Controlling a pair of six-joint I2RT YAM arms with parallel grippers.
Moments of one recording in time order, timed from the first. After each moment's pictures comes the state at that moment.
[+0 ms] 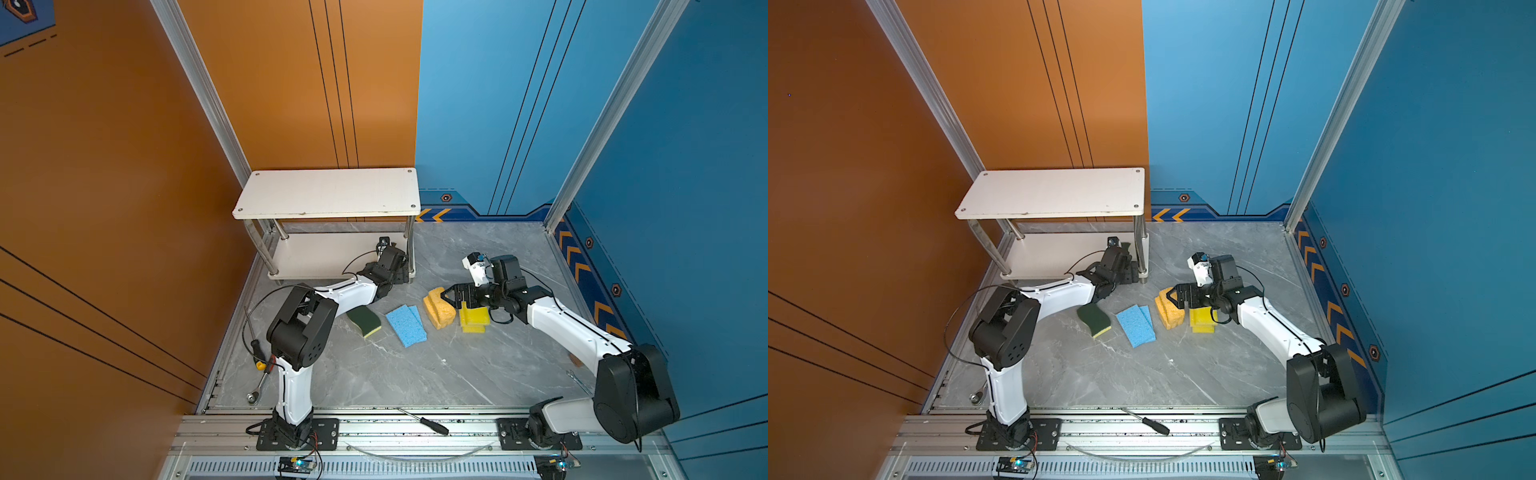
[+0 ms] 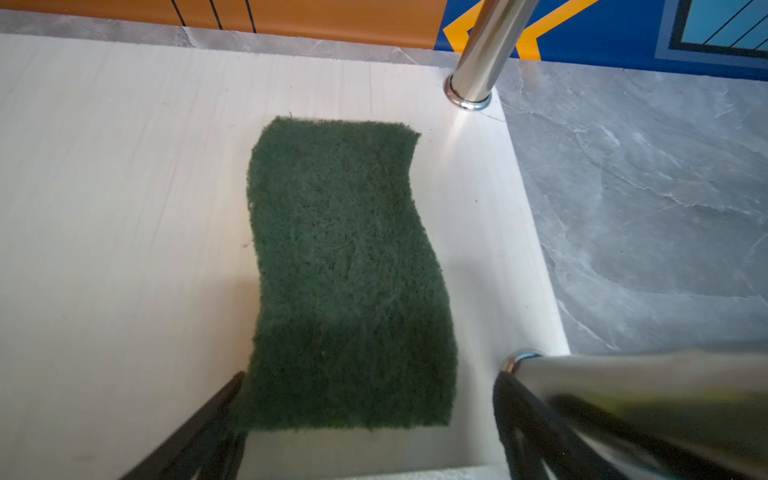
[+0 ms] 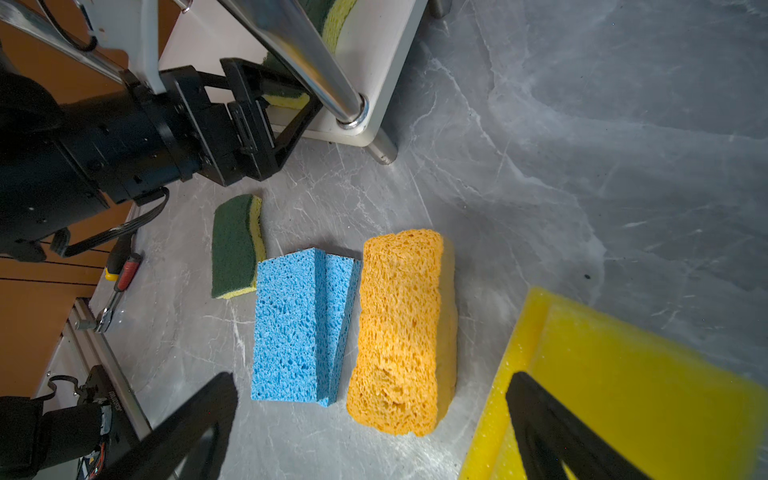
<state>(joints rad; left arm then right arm) -0.56 1.94 1.27 -0.04 -0.33 -0.46 0.30 1.40 0.90 -0.30 -0.46 0.23</state>
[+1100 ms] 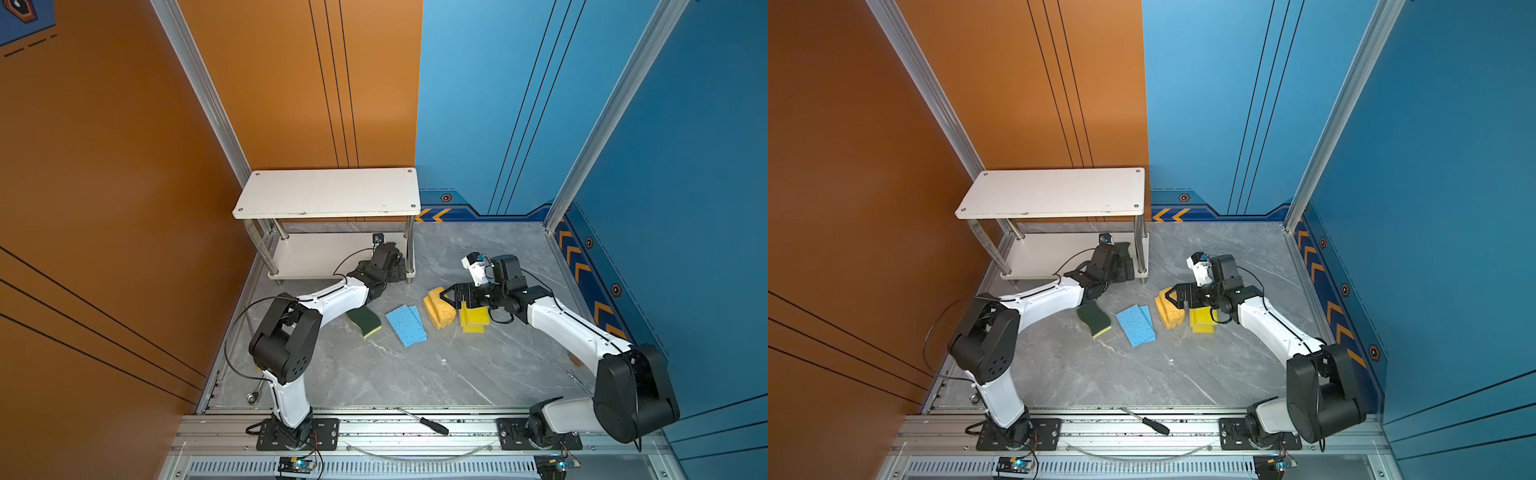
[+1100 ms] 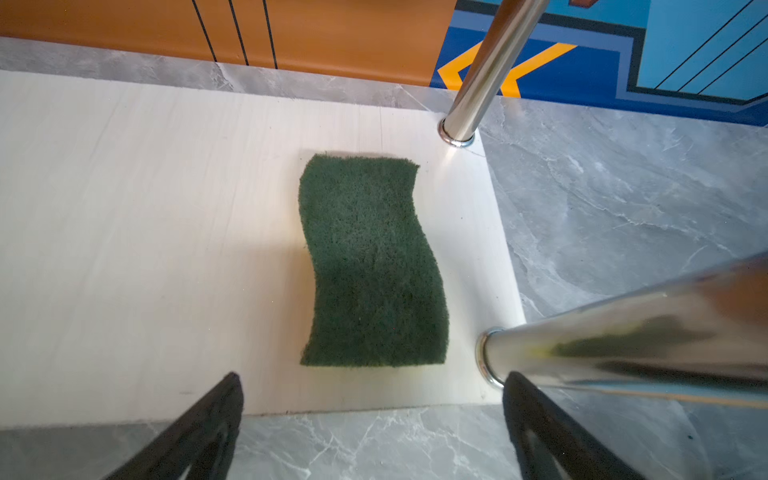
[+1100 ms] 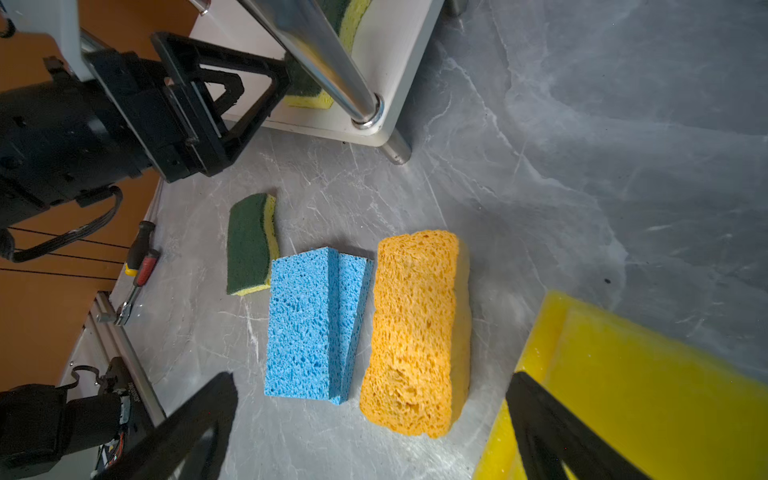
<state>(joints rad) -0.55 1.78 1.21 -0.08 -0.34 -0.47 0.30 1.40 0.90 -0.29 -0.51 0.23</state>
